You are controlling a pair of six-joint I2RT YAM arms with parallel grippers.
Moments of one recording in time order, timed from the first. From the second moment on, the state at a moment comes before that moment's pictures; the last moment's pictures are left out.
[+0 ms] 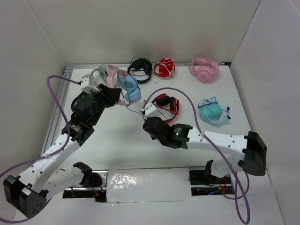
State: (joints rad) left arm -0.49 0.92 0.84 0.07 -0.23 -0.69; right arm 1.17 1.33 1.00 -0.44 0.57 0.37
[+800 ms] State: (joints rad) left arm -0.49 0.76 0.70 -0.21 0.45 -0.56; right arm 1.19 1.44 1.21 -0.48 0.72 -0.22
